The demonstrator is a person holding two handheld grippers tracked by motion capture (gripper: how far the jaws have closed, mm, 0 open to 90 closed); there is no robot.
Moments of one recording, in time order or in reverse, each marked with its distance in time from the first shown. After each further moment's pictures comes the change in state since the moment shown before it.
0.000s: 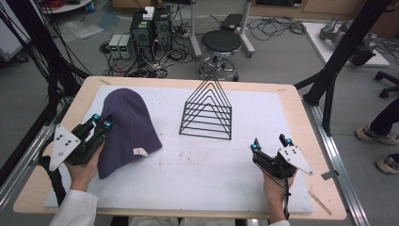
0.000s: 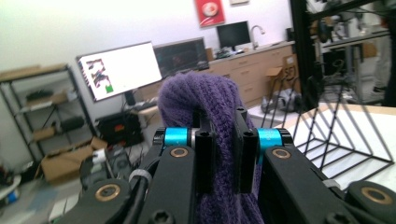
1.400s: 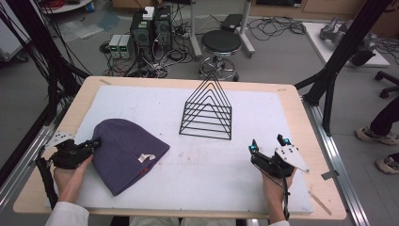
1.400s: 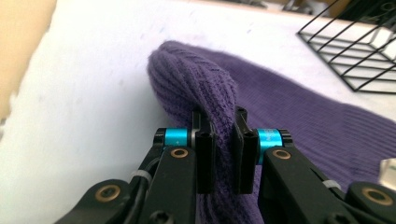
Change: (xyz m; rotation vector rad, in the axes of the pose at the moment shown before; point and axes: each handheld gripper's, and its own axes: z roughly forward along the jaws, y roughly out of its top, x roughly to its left) left arm 0.055 -0.102 -0.021 0.549 0.074 -0.495; right arm 0.002 -0.002 0.003 0.041 0.010 -0.033
